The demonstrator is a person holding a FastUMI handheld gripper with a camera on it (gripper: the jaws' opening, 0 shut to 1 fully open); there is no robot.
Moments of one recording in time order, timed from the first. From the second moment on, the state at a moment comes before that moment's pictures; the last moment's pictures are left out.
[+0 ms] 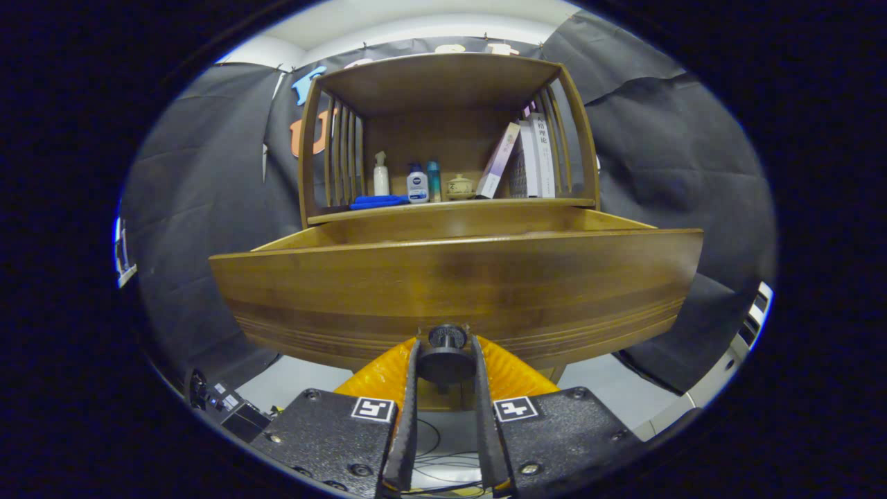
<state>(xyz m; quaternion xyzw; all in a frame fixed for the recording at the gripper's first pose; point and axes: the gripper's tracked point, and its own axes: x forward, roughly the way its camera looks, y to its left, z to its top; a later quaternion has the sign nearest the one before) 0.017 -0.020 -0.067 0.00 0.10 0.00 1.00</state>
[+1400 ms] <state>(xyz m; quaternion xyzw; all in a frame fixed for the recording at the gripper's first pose) 0.006 -0.043 0.039 -0.06 0.12 0.04 0.99</state>
